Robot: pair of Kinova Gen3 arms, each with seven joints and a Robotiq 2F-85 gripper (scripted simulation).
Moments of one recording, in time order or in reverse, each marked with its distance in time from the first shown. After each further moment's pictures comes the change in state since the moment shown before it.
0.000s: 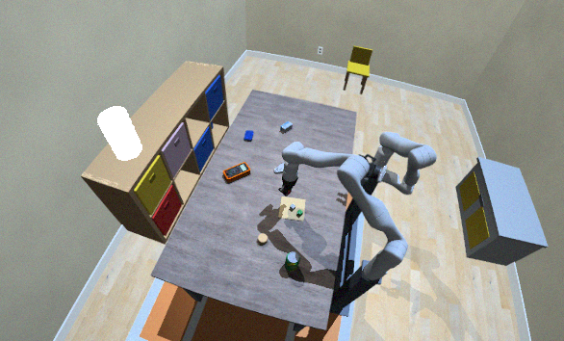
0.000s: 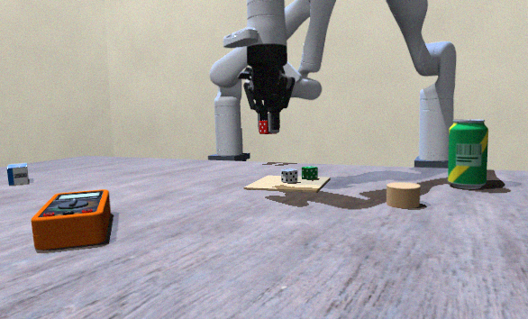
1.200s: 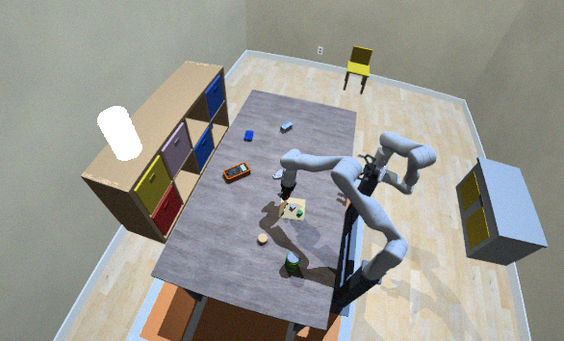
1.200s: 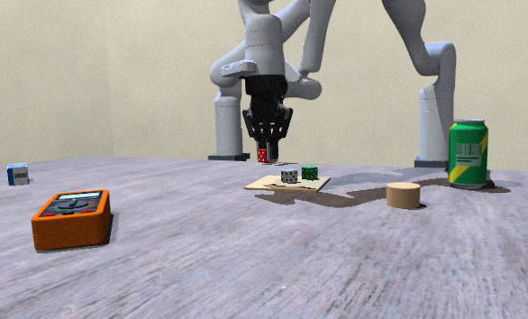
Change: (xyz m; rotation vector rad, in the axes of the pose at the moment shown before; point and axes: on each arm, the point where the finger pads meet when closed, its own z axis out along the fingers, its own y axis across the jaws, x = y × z) left arm 0.004 0.001 0.054 0.000 -0.007 0.007; right arm 0.000 0.000 0.000 0.000 0.000 0.000
